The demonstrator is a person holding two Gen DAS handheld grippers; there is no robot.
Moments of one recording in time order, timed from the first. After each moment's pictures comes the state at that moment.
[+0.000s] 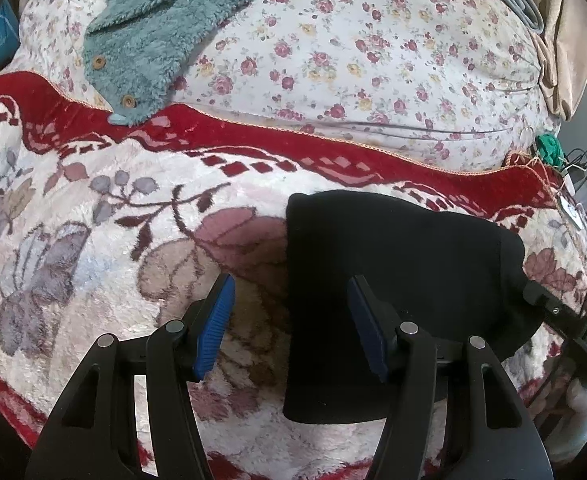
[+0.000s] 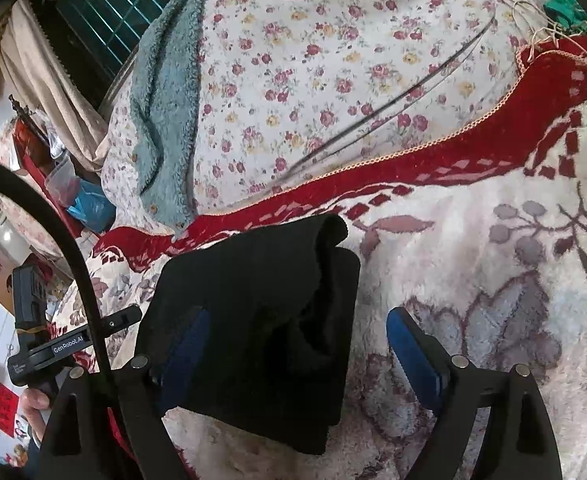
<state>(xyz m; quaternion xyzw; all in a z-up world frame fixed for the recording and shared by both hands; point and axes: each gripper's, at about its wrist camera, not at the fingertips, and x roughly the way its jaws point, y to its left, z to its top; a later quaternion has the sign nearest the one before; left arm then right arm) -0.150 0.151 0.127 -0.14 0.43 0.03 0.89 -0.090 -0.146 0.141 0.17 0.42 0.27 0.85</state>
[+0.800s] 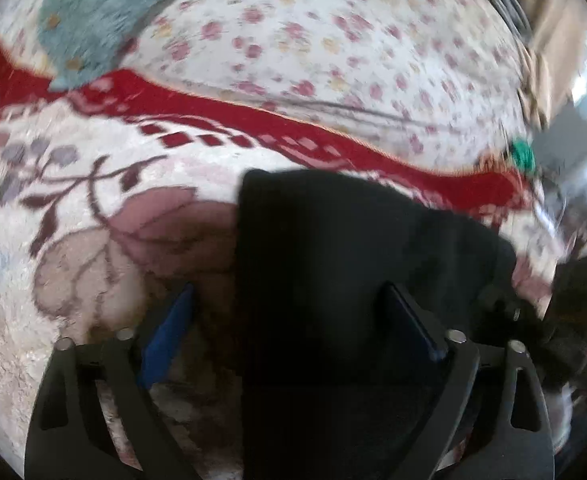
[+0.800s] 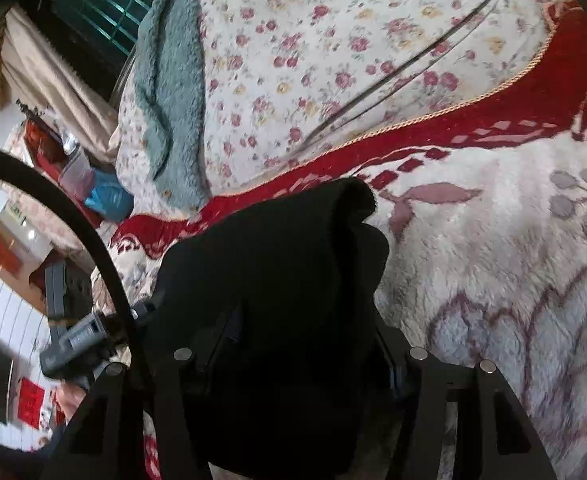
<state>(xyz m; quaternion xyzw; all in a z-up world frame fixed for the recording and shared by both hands) -0.117 0.138 0.081 -0.18 0.42 -0.06 0.89 -0.067 -0.129 0.106 0.19 0.44 0.31 0.82</state>
